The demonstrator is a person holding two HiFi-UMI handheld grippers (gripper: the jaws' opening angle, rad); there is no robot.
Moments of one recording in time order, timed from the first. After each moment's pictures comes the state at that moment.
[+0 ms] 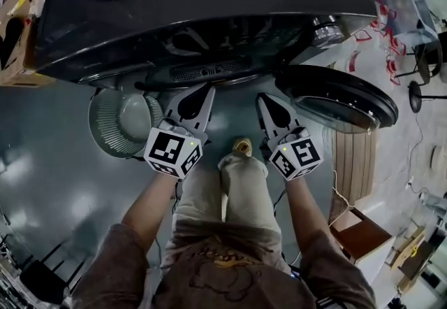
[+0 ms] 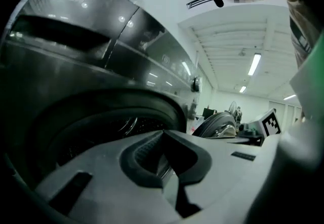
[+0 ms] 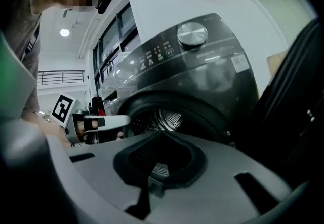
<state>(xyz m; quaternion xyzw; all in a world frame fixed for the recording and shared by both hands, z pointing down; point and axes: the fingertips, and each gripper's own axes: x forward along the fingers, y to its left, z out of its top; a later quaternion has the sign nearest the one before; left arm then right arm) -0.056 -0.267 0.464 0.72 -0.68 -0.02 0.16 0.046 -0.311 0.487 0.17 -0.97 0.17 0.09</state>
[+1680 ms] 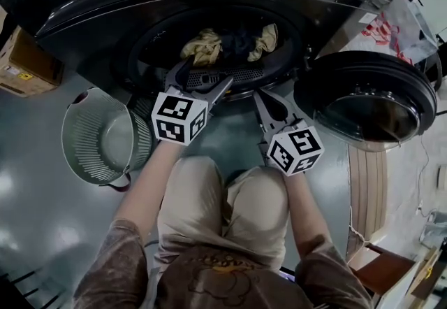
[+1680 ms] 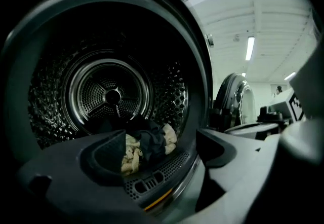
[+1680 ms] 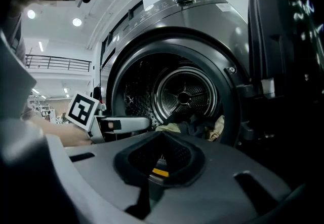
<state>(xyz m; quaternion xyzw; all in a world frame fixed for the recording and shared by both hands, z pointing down) -0.108 -0.312 0.642 0.71 -0.70 0.01 0.09 0.008 -0.315 0.646 0.17 -0.98 0.10 0.08</state>
